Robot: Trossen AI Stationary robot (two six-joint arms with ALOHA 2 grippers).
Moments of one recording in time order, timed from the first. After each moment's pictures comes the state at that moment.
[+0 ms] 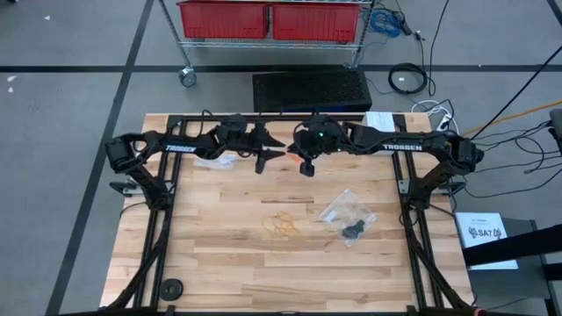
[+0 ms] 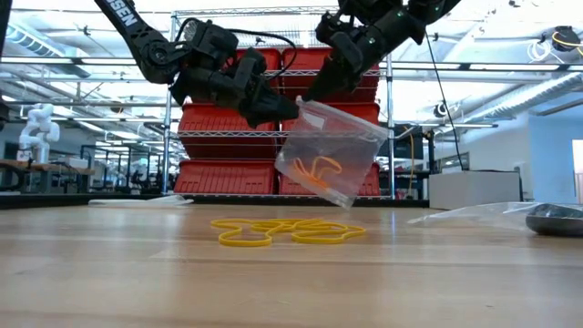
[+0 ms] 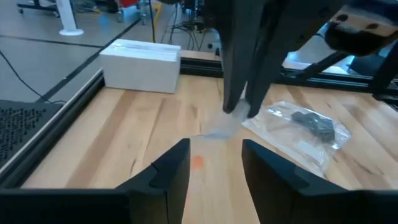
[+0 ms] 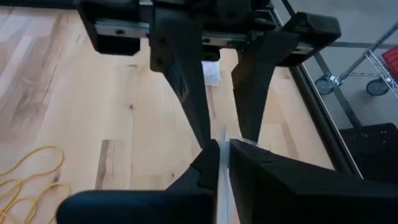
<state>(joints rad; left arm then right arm) 0.49 1.58 0.79 0.53 0.50 0.06 -0.29 1.56 1.17 -0.22 -0.08 -0.19</state>
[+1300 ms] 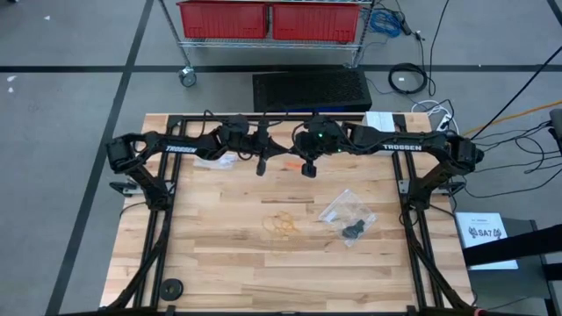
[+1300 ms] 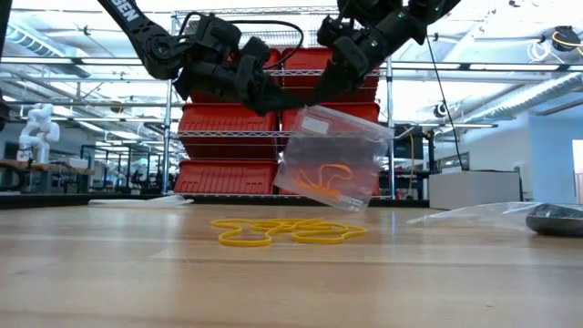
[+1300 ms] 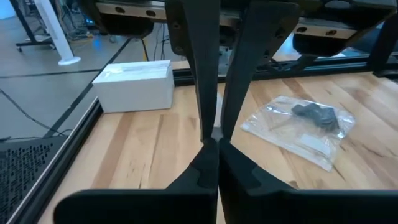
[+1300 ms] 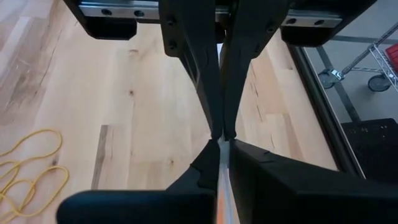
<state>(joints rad) 0.45 1.58 0.82 0.52 0.50 0.22 -0.29 1.56 1.17 -0.26 -0.08 -0.22</state>
